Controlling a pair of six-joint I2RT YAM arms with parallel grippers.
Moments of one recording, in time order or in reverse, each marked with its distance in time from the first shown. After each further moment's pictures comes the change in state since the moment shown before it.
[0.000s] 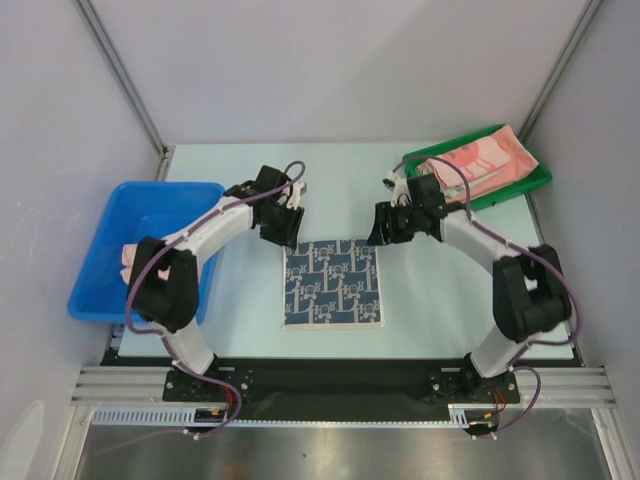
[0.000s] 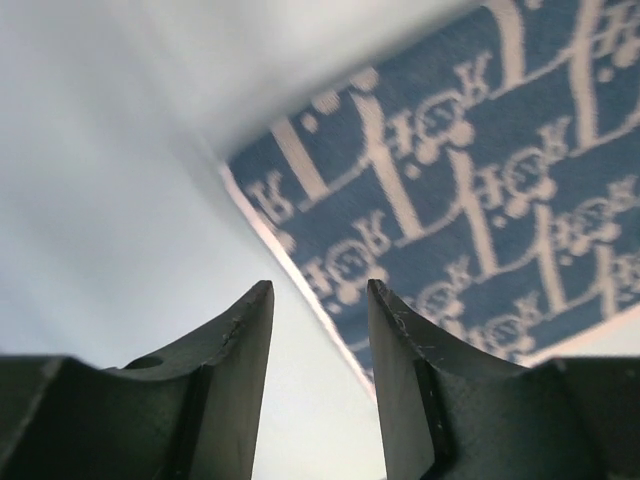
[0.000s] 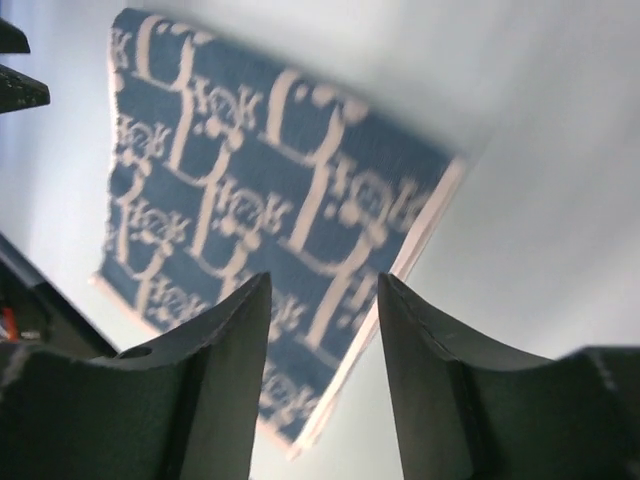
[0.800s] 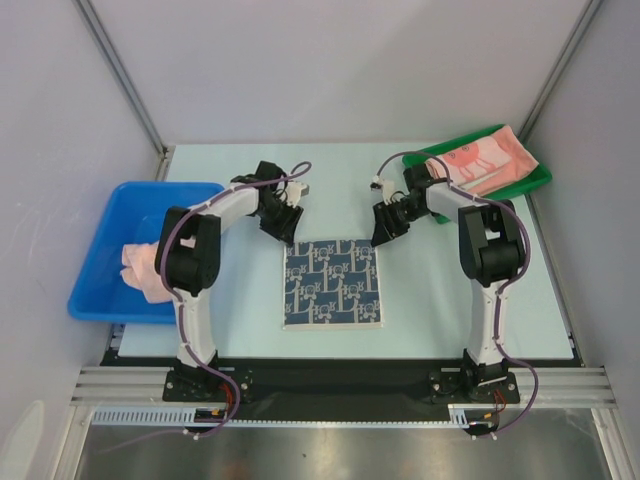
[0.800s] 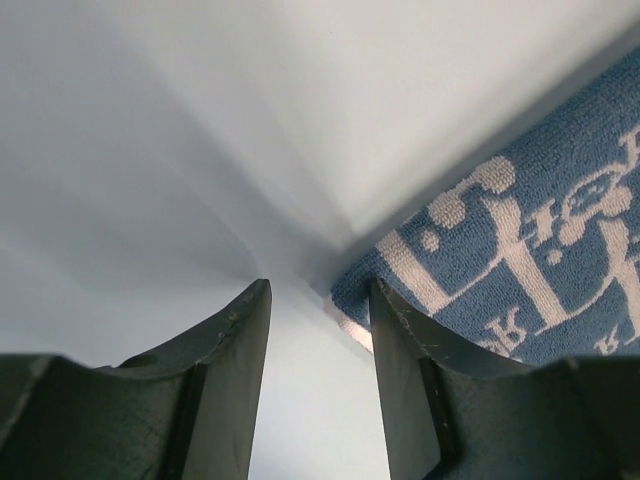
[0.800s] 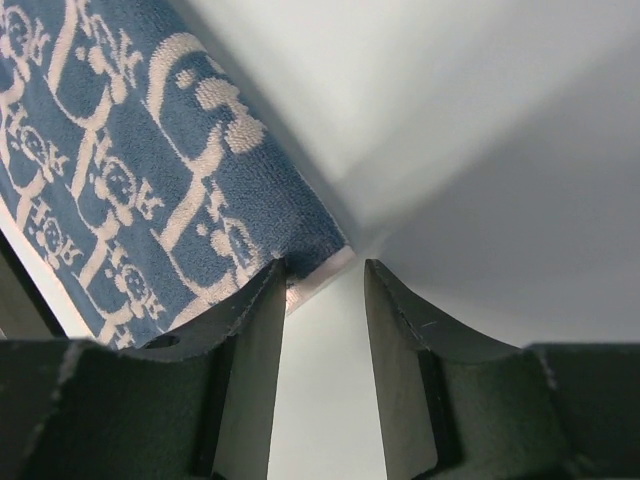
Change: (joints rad) left arm 0.132 0.364 0.216 0.012 0.129 0.333; right arm -0.126 0.551 0.458 -0.297 -0.271 -0.550
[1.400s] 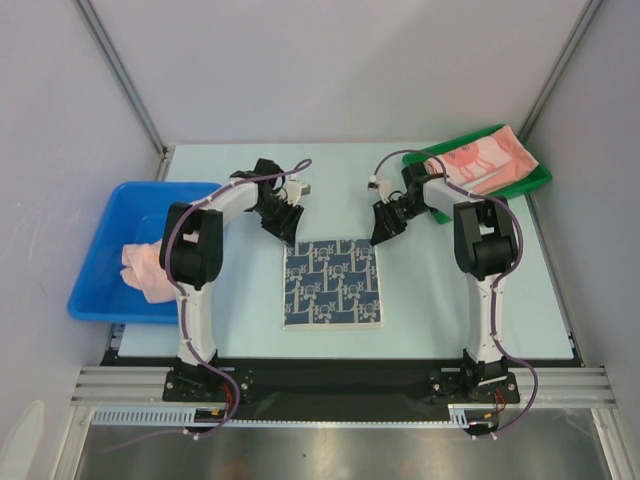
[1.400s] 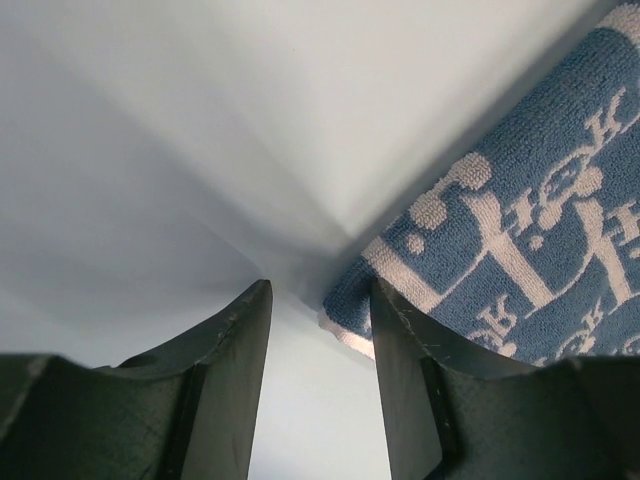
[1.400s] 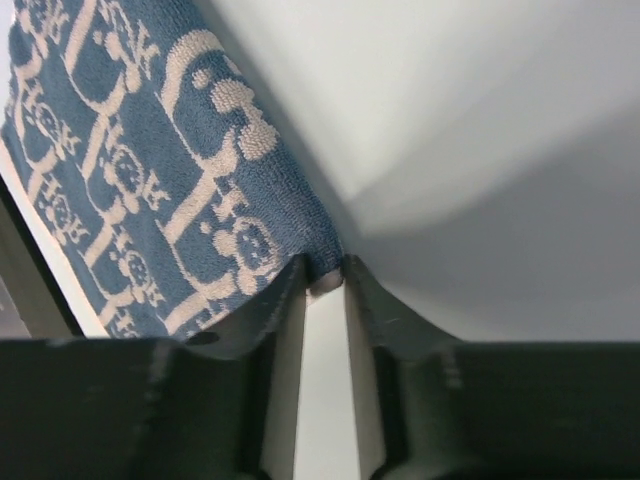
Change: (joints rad) left arm 0.028 0.069 0.079 -0.076 0.116 0.091; right arm -0.004 0.088 0.113 -0.102 -0.086 -0.098
